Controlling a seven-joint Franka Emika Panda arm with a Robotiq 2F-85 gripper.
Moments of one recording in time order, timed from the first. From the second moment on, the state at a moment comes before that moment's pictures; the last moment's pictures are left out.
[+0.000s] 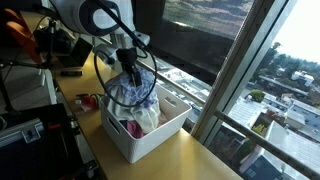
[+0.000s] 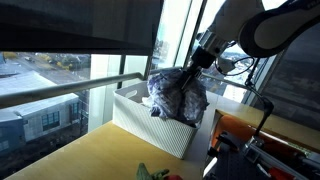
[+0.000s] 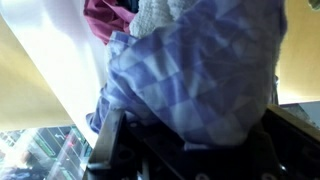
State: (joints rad) arm 0.02 0.01 0.04 -2.39 -0.20 2.69 0.27
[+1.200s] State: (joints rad) arm 0.02 0.03 -0.03 -2.31 -0.45 2.75 0.51
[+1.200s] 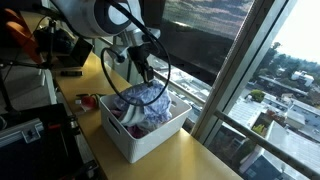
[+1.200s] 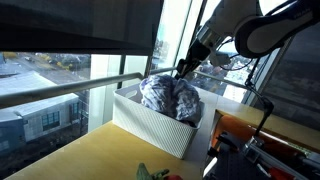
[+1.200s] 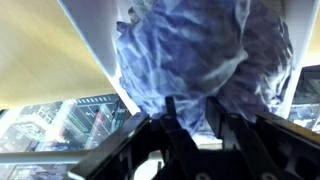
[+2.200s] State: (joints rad) arm 0.26 -0.06 0.19 -2.49 -0.43 2.72 0.69
